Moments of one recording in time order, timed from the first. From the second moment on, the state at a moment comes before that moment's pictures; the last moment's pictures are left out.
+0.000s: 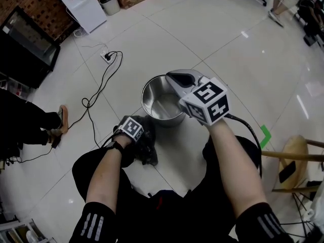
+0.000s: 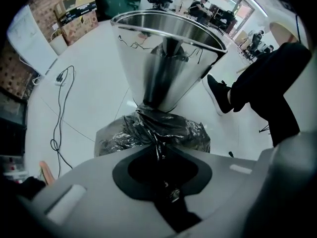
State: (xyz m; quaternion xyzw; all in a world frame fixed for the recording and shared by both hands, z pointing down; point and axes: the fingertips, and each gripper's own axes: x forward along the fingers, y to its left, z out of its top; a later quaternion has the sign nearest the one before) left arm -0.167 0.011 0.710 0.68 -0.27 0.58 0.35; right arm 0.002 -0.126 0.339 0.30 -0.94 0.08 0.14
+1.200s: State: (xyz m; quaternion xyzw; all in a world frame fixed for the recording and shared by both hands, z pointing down) left arm -0.155 -0.072 0.383 0.79 -0.34 0.50 0.04; right arm -0.003 -0.127 0.333 0.30 -0.94 0.07 0.13
